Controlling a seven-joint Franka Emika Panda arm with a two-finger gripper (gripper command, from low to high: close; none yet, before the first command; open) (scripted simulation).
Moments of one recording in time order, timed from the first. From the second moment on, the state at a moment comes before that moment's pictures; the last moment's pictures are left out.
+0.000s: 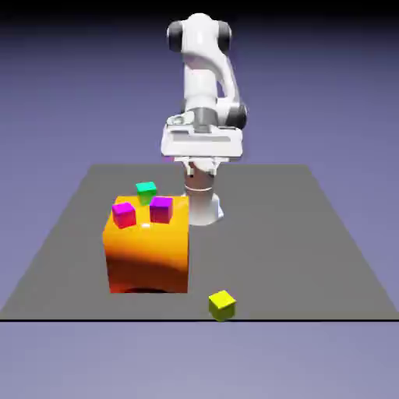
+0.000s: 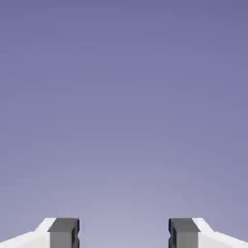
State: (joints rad) arm 0.03 -0.53 -0.01 -2.79 -0.05 3.02 0.70
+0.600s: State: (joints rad) arm 0.36 0.13 -0.17 -2.45 -0.82 2.70 0.15
